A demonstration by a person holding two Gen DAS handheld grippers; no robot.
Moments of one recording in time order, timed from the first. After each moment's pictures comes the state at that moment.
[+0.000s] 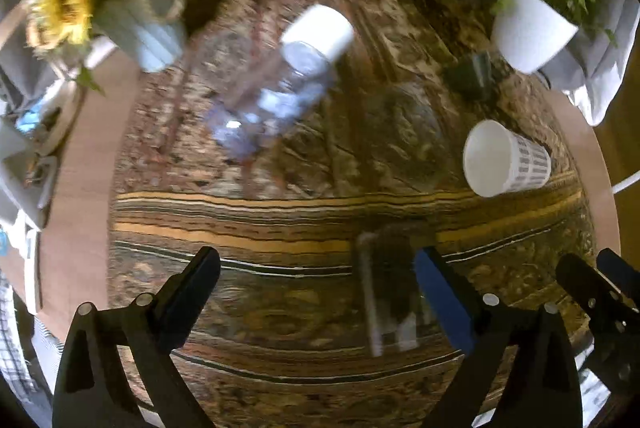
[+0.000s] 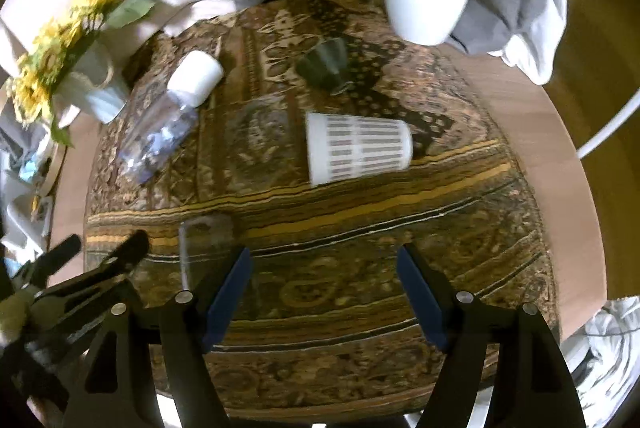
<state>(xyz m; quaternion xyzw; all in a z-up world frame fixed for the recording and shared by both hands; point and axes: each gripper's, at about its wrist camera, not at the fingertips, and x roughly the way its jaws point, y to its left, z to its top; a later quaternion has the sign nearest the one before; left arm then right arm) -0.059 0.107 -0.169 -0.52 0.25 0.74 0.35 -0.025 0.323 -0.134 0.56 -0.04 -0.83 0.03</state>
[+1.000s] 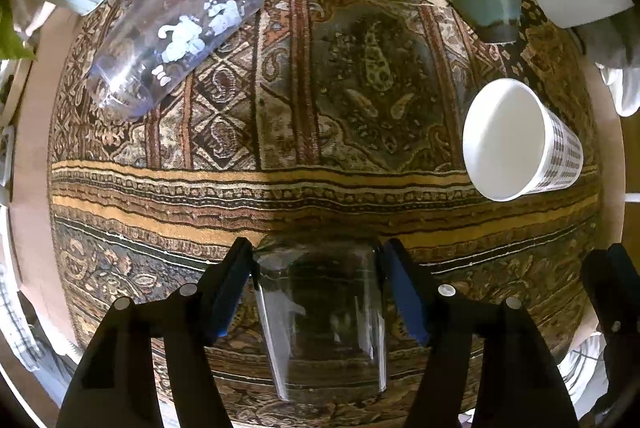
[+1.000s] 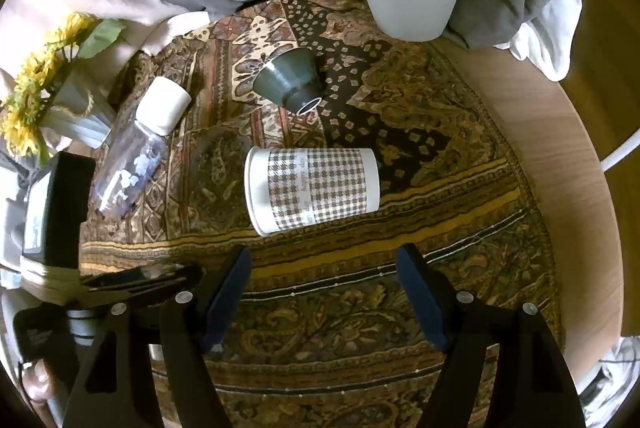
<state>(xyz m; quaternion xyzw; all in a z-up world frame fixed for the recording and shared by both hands) -0.055 0.172 -0.230 -0.63 0.30 0.63 0.33 -0.068 0.363 -0.160 0.56 -0.07 -0.82 0.06</state>
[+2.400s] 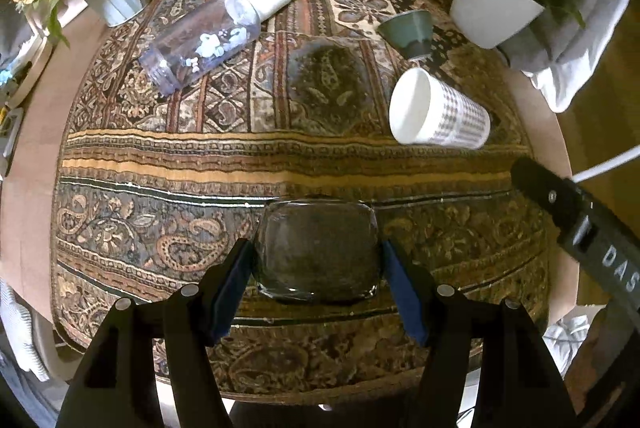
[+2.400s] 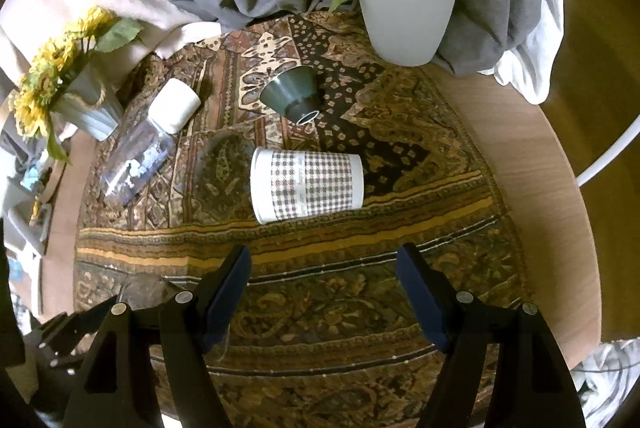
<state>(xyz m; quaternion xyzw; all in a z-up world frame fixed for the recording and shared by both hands) -0.001 0.098 -0.173 -0.56 0.22 0.68 0.41 -0.035 0.364 -0.136 0.53 -0.01 -0.85 0.04</state>
